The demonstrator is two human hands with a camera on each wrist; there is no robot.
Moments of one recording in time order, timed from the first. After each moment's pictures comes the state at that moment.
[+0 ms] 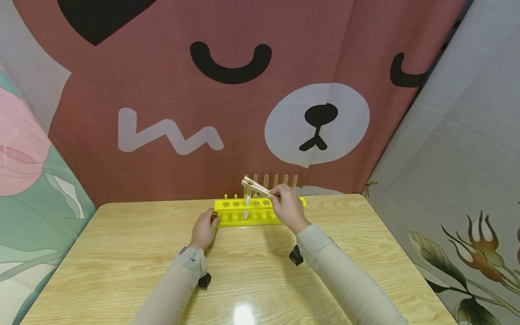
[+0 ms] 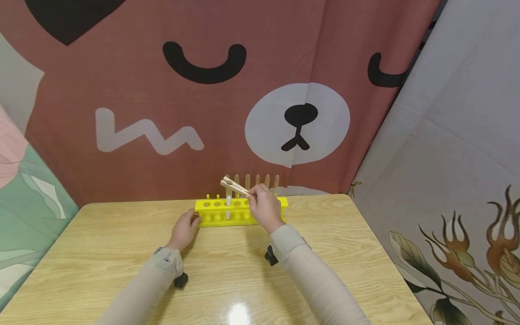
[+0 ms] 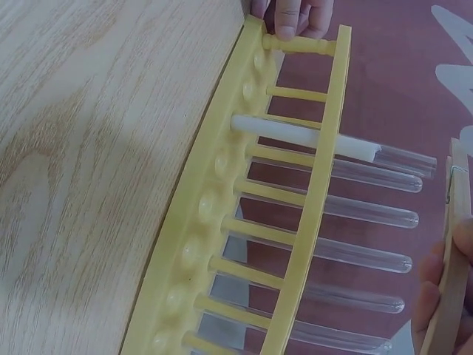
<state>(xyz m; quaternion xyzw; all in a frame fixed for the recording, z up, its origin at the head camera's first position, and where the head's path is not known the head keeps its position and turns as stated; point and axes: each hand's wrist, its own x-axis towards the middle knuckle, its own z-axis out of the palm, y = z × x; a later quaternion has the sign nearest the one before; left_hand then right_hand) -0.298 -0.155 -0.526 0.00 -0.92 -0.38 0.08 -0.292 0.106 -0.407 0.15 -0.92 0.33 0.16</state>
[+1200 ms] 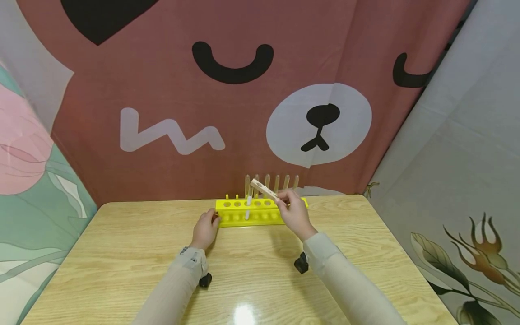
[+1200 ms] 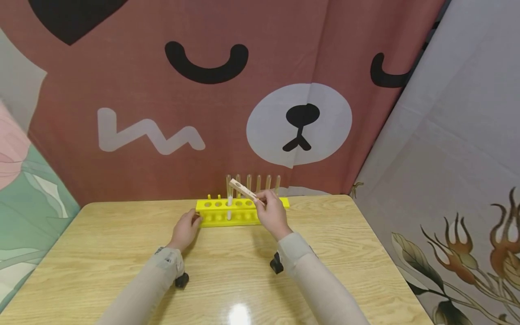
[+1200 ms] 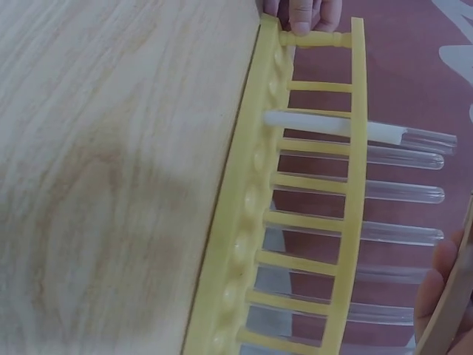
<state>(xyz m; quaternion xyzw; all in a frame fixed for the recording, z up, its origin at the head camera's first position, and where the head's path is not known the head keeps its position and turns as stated) -0.297 -0.155 -0.526 0.00 -0.92 -0.38 0.08 -0.292 0.123 -0.430 0.16 -0.86 0.46 0.16</state>
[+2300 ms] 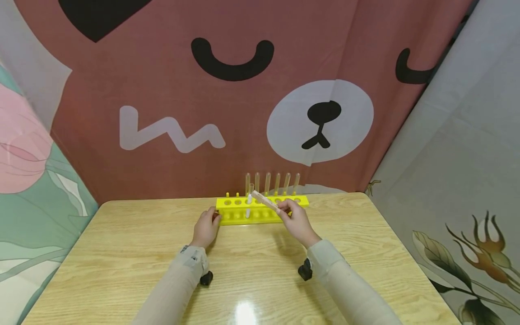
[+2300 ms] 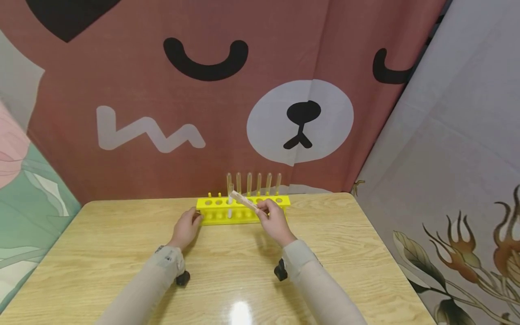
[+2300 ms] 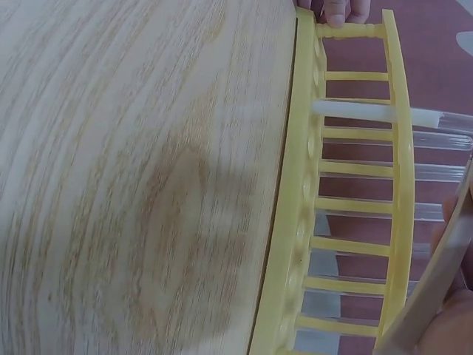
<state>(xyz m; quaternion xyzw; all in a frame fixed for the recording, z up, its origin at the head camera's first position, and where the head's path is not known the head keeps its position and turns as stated) -0.300 -0.156 -0.530 0.00 -0.92 -0.38 0.08 -0.289 0.136 -0.461 0.16 -0.85 0.49 0.09</state>
